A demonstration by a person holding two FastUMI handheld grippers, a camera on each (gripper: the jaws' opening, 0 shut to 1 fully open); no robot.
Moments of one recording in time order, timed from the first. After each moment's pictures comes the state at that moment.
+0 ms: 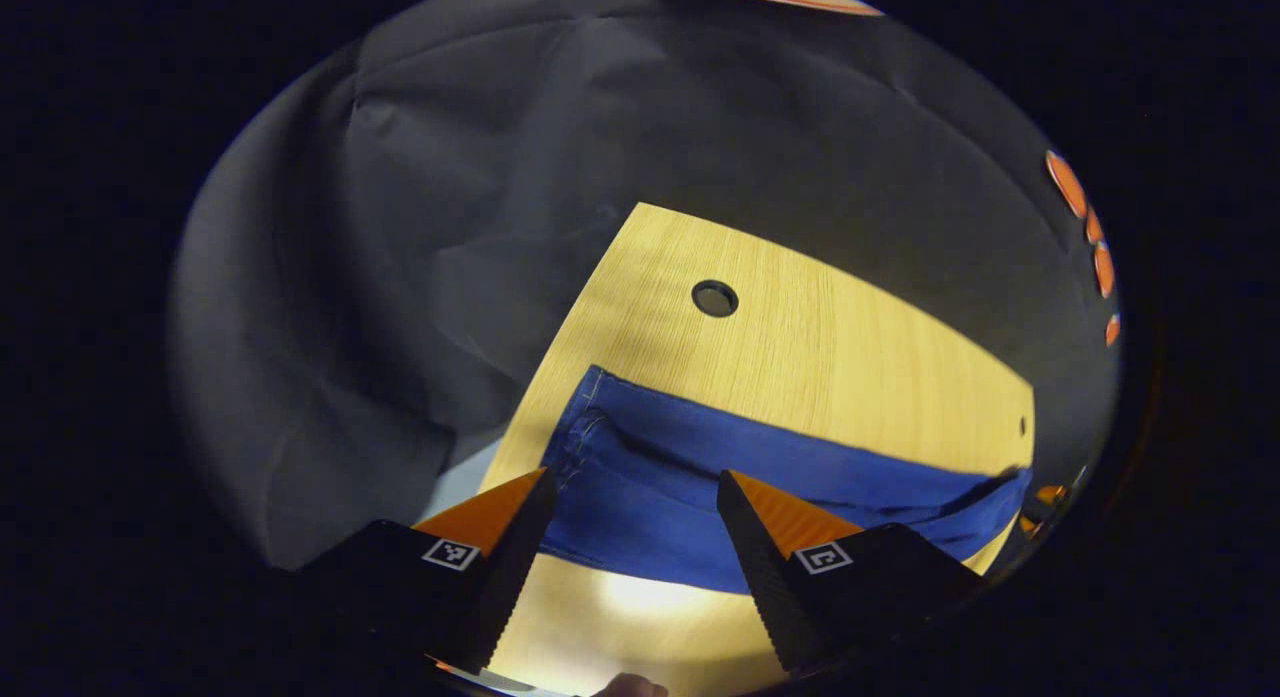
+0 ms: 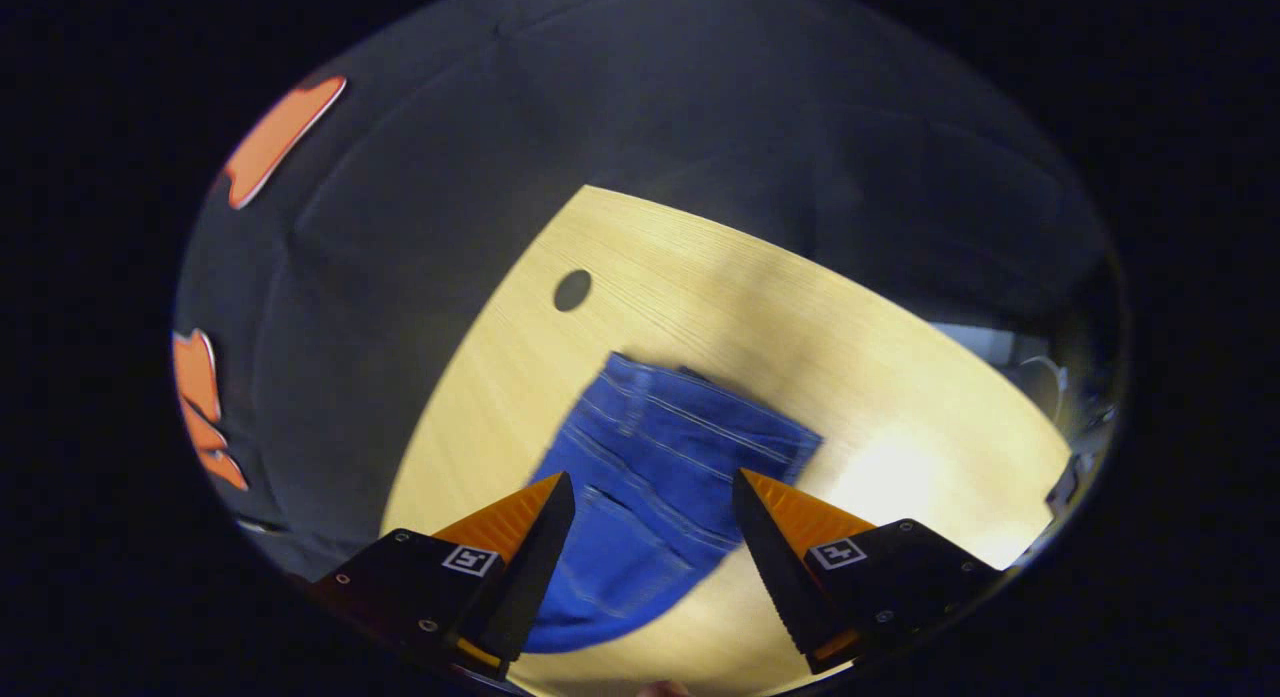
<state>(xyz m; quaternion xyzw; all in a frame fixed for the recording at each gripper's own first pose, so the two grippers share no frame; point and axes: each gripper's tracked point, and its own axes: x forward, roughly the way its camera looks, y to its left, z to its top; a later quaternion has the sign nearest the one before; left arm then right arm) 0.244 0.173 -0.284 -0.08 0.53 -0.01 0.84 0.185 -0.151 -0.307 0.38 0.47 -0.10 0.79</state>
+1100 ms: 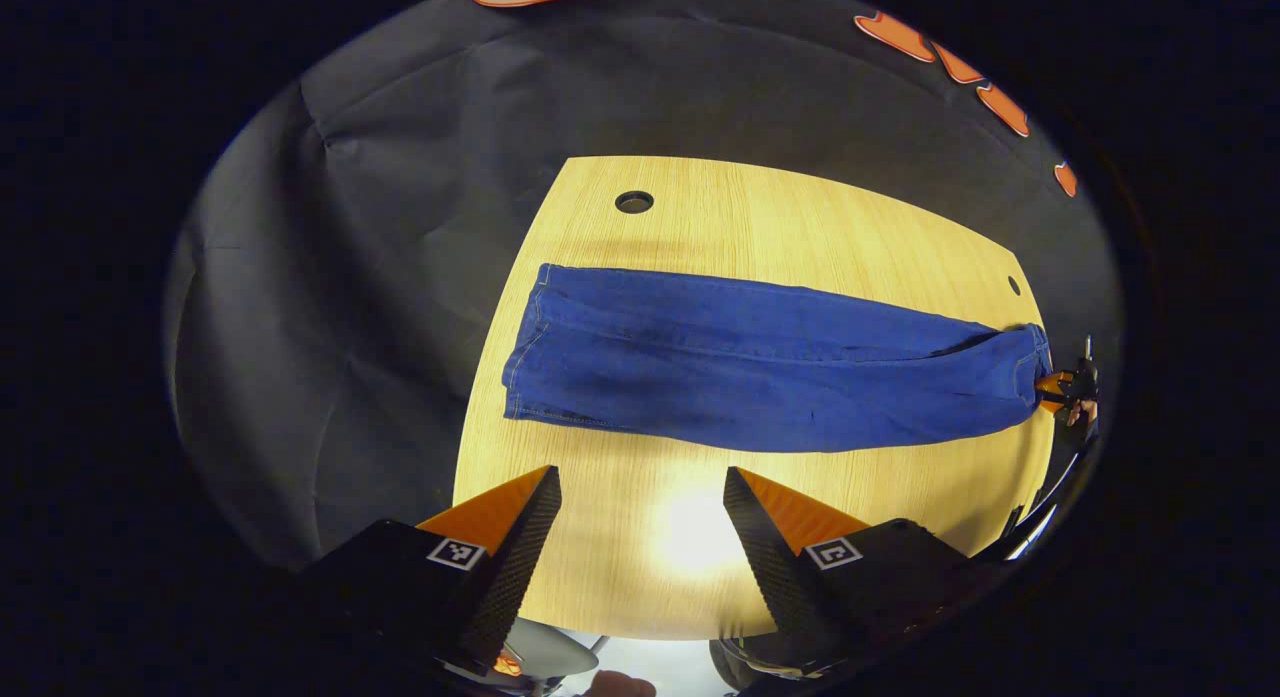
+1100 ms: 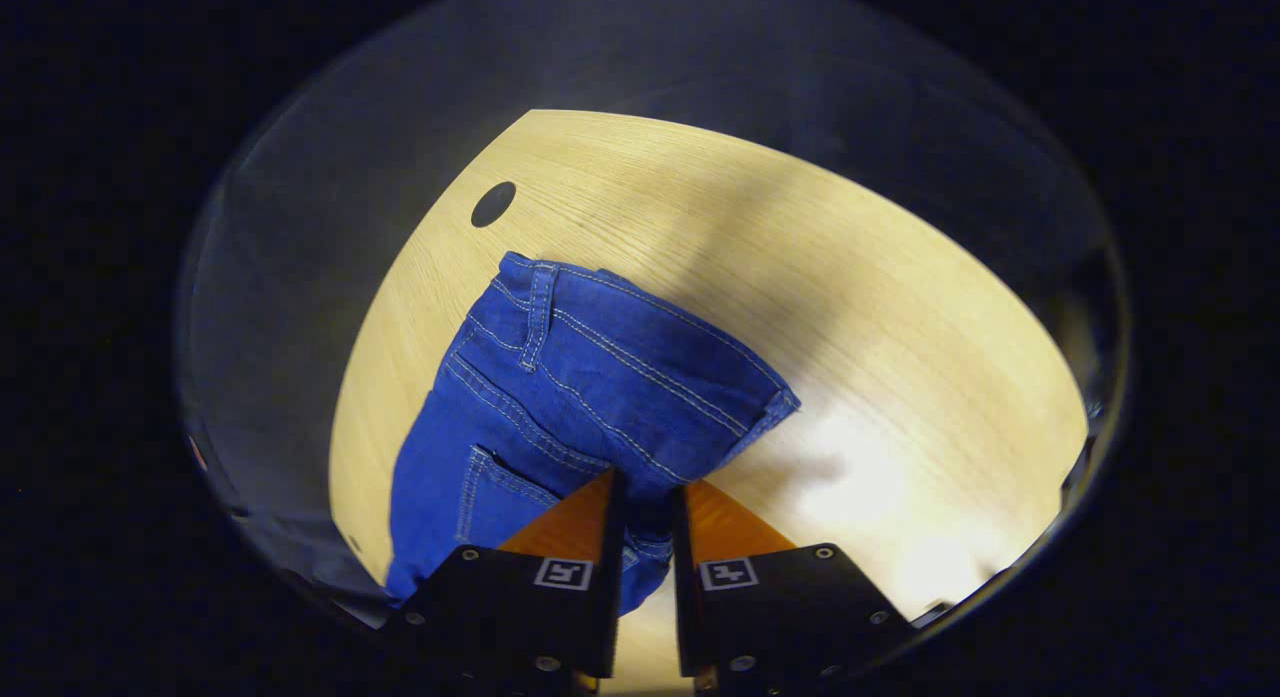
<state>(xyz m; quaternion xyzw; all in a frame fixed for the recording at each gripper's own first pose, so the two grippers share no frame) 0.199 0.156 -0.326 0.00 0.56 -0.06 0.83 0.188 -0.120 -0.378 0.41 0.51 -0.11 0.75</state>
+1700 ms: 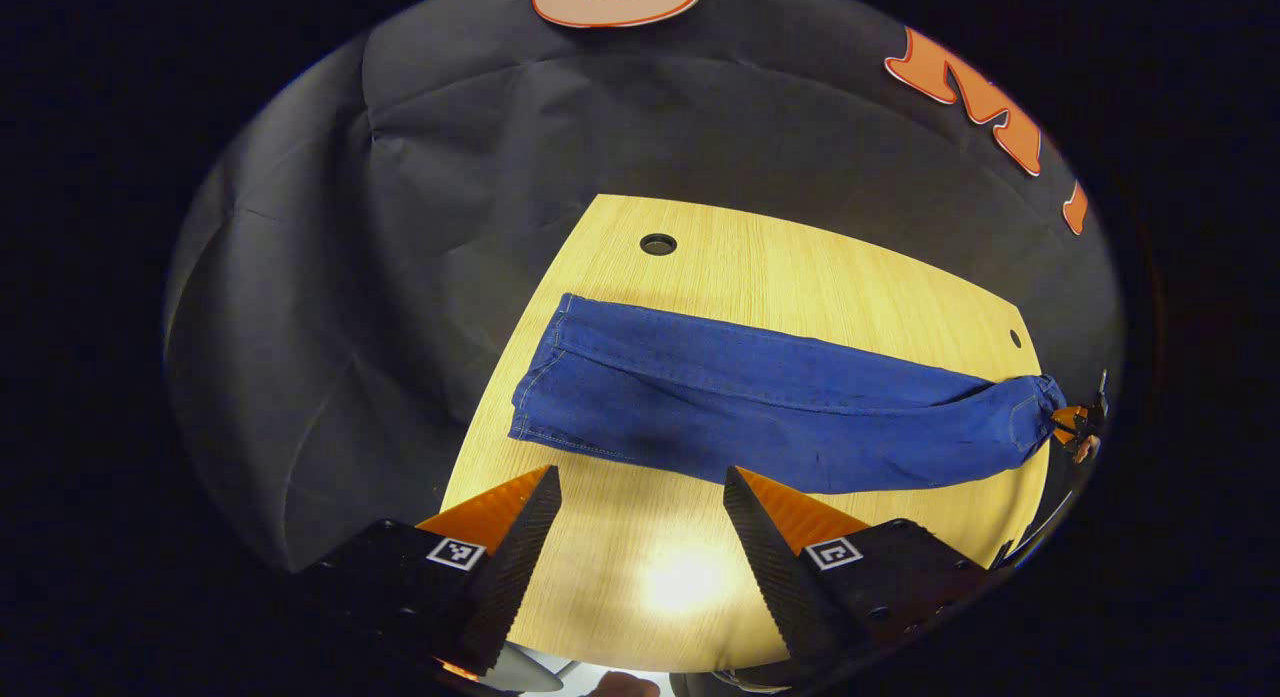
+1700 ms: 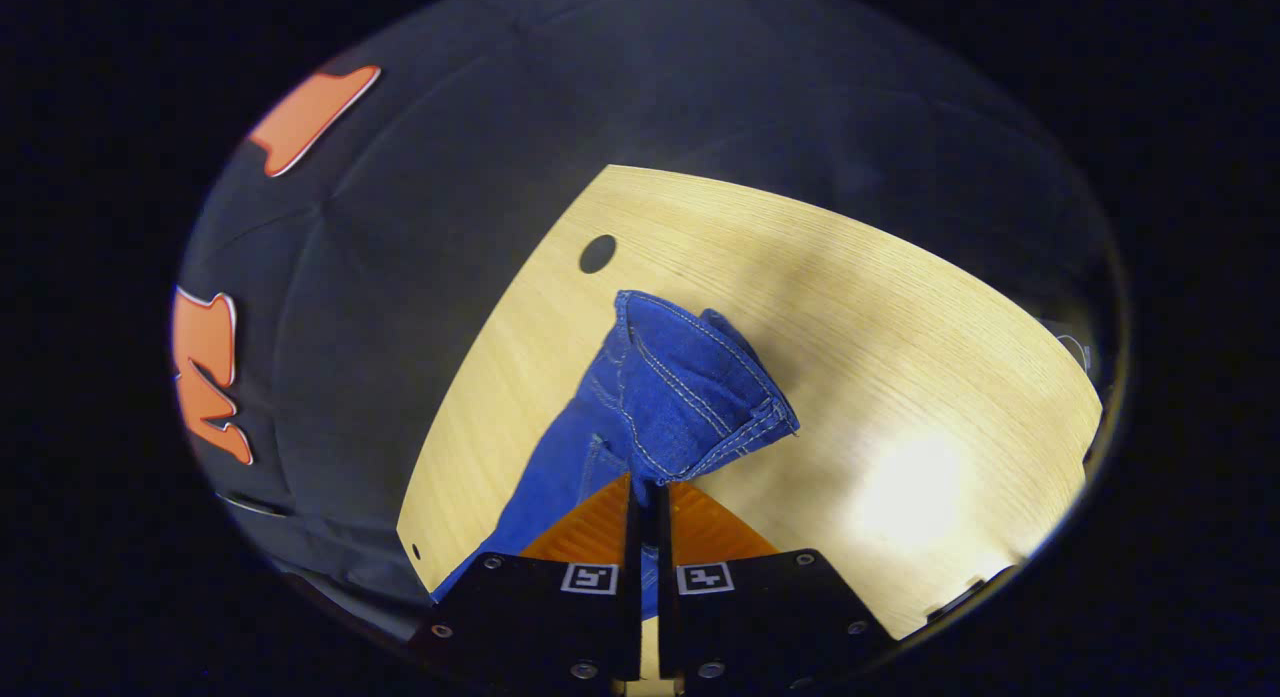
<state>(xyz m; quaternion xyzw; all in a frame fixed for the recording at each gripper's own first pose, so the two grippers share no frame) 0.215 0.167 -0.332 -0.04 0.50 -0.04 0.87 0.182 -0.093 -0.282 0.44 0.41 -0.05 0.80</state>
